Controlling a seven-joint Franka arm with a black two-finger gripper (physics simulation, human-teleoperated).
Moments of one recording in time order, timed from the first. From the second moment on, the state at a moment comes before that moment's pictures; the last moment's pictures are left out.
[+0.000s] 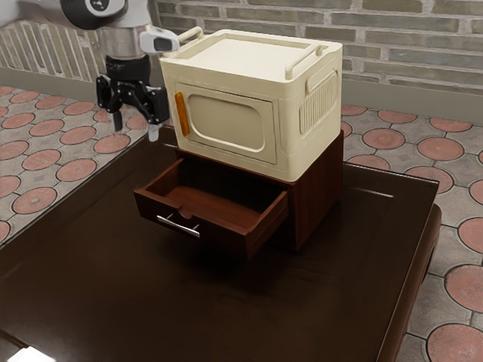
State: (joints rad) arm -0.07 0.03 0.00 -1.49 0.05 1.38 -0.08
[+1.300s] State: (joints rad) arm -0.15 0.17 0.03 -2.01 0.13 2.44 -0.08
